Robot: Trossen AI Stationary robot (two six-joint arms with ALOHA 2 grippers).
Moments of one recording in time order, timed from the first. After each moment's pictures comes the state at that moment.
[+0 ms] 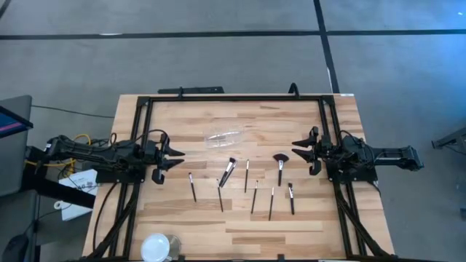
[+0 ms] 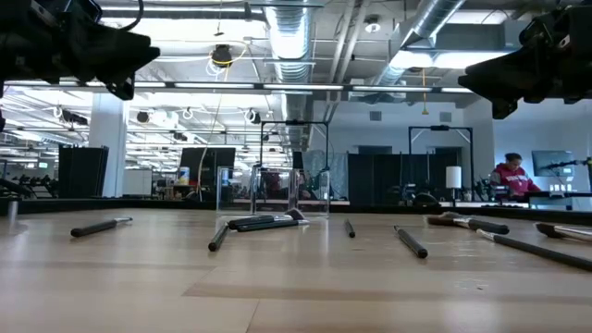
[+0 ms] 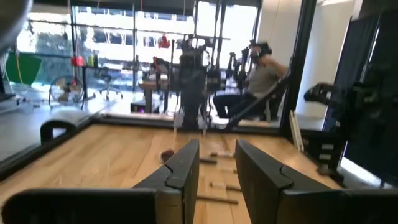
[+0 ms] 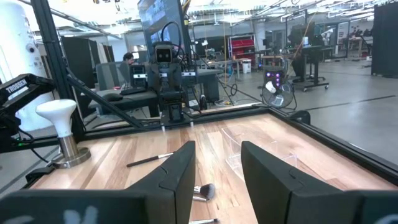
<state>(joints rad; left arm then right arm) -0.15 0.28 0.01 0.41 -0.11 -0.03 0.00 0.01 0.01 0.06 0.11 0.06</state>
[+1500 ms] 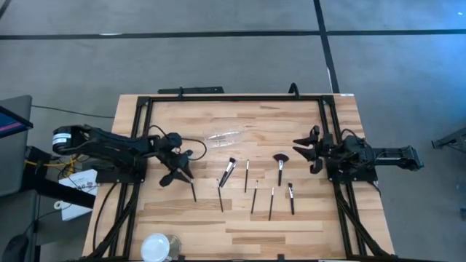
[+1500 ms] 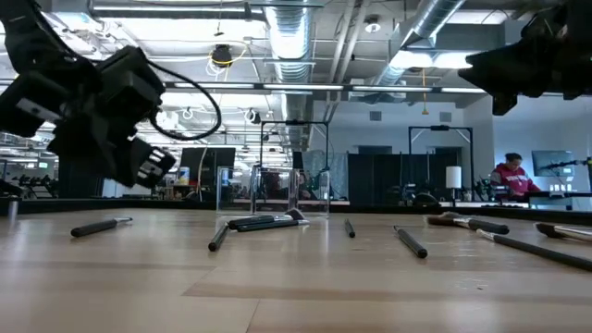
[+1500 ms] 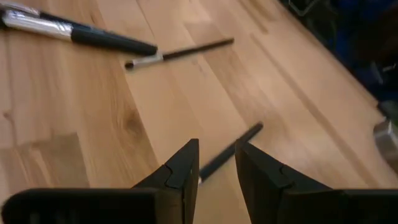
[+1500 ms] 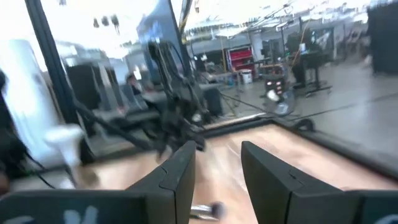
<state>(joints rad) 0.21 1.23 0.20 0.21 0.73 0.32 0.01 0.01 0.01 0.14 0.13 0.15</state>
